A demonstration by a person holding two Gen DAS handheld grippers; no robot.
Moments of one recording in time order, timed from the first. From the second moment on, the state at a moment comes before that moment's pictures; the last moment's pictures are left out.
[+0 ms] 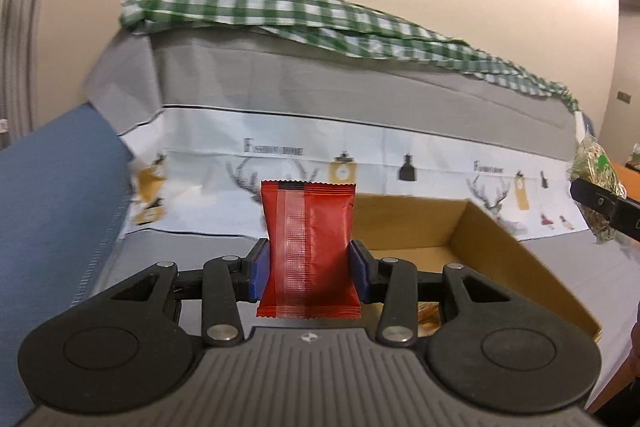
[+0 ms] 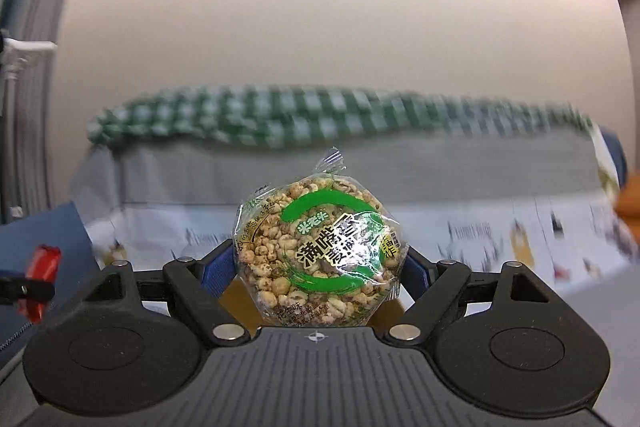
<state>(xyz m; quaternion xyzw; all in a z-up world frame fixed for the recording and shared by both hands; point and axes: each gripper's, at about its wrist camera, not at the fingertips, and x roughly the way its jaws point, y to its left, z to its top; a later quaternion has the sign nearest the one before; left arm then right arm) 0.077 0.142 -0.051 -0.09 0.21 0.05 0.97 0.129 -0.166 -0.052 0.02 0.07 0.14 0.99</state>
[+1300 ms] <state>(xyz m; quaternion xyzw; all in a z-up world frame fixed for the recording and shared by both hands) 0.134 0.061 -0.058 -0.08 0.18 -0.03 0.98 0.163 -0.163 -0.067 0.01 0.17 0.13 0.98</state>
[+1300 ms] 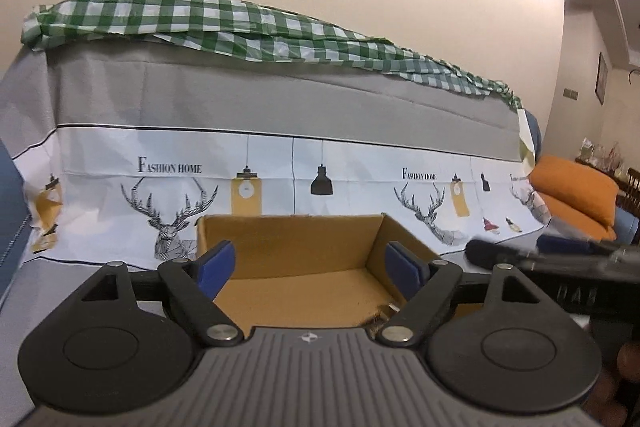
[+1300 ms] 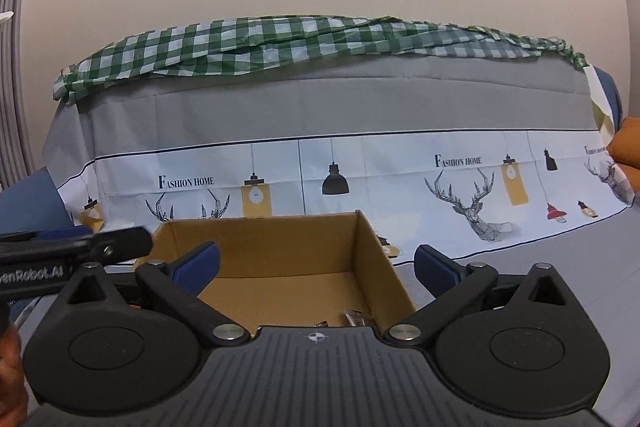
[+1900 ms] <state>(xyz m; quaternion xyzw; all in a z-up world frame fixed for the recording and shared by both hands) 0.044 0.039 -0.064 -0.05 0.24 0.02 0.97 0.103 -0.198 -0.068 0.05 0.20 0.13 0.97</state>
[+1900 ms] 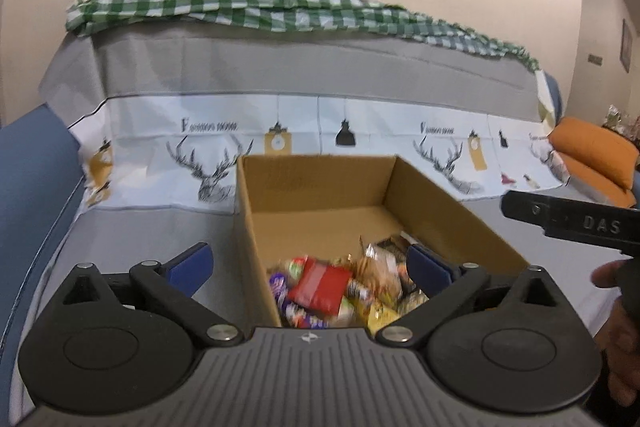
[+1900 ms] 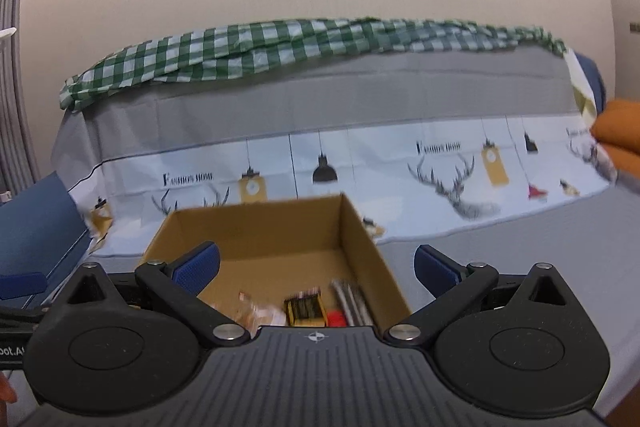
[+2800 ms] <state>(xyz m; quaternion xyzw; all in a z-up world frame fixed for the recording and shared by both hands) 0.036 0.016 -0.088 -0.08 0.32 0.02 0.94 0.072 -0.198 -0.096 0.04 0.25 0.15 0.96</state>
